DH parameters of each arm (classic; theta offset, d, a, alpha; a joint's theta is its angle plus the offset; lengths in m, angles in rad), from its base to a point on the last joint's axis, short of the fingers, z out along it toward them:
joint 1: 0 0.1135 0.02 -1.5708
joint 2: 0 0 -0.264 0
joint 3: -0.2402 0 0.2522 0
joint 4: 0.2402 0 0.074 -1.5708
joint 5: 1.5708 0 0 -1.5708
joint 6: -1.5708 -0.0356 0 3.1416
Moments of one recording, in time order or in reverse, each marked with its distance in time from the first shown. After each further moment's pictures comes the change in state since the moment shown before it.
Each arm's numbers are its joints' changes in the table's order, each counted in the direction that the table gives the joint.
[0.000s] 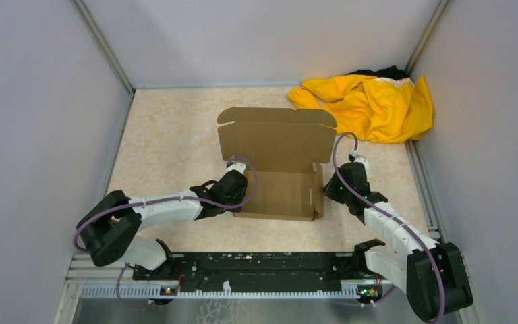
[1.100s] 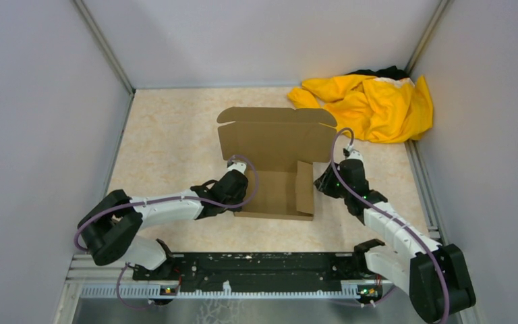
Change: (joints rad) left arm 0.000 0.008 -0.005 -0.009 0.001 -0.004; right arm 0.046 -0.016 -0.024 -0.081 -0.089 -0.007
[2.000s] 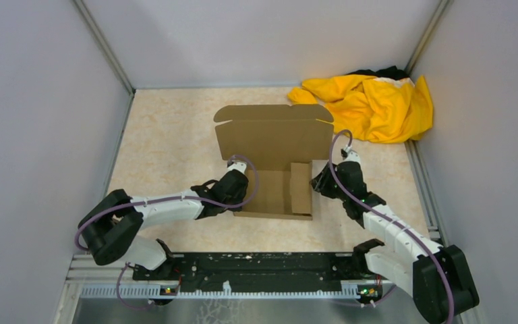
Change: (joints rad) left arm 0.000 0.006 -0.002 -0.002 -0.002 0.000; right arm 0.059 -0.020 0.023 -0.049 0.016 -0.038
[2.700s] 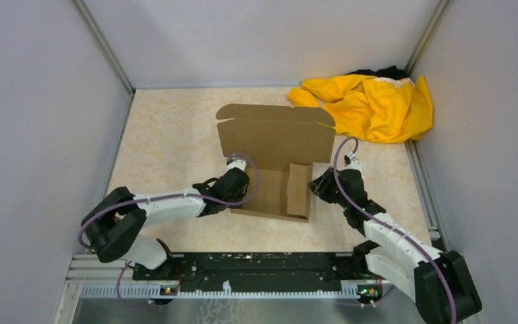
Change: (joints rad) left arm 0.006 0.026 -0.020 0.006 -0.043 -0.006; right arm 0.018 -0.053 0.106 -0.126 -0.011 -0.136
